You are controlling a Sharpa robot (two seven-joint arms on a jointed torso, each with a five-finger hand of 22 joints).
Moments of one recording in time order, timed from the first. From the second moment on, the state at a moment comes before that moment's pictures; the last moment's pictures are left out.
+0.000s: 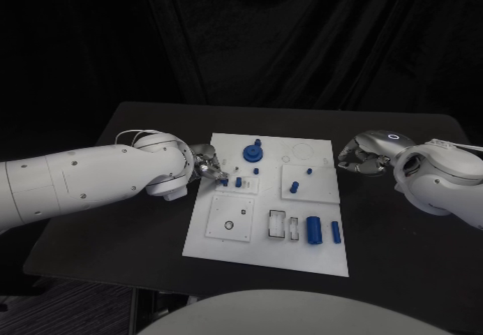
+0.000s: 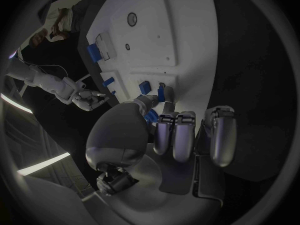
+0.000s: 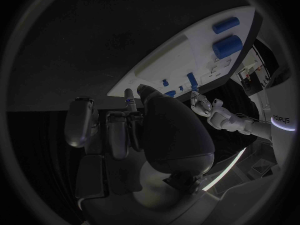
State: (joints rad) left arm 1.31 -0.81 -0.21 1.56 -1.04 -0.05 -0.53; left_hand 1.12 0.00 0.40 0.15 0.48 1.00 0.04 0.26 1.12 1.47 -0.03 1.57 1.31 1.47 -0.08 1.57 1.31 0.01 1.46 0.03 1.45 1.31; right arm 1.31 -0.99 -0.25 1.55 -1.59 -0.28 -0.22; right_hand 1.37 -0.03 0.22 0.26 0.31 0.94 0.09 0.09 0.22 1.46 0.00 1.52 1.31 1.47 -0.06 1.56 1.31 0.05 1.41 0.06 1.27 1.31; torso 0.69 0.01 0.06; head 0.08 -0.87
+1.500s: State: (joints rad) left arm 1.30 -0.81 -0.21 1.55 -1.04 -0.02 -0.52; left_hand 0.94 0.04 0.13 0.29 0.14 0.98 0.05 0.22 1.09 1.47 -0.03 1.57 1.31 1.47 -0.07 1.57 1.31 0.01 1.47 0.04 1.46 1.31; right arm 1.31 -0.98 -0.25 1.54 -1.59 -0.28 -0.22; right_hand 1.37 -0.03 0.22 0.26 0.31 0.95 0.09 0.09 0.22 1.46 0.00 1.52 1.31 1.47 -0.06 1.56 1.31 0.05 1.41 0.05 1.27 1.31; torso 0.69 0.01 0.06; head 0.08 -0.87
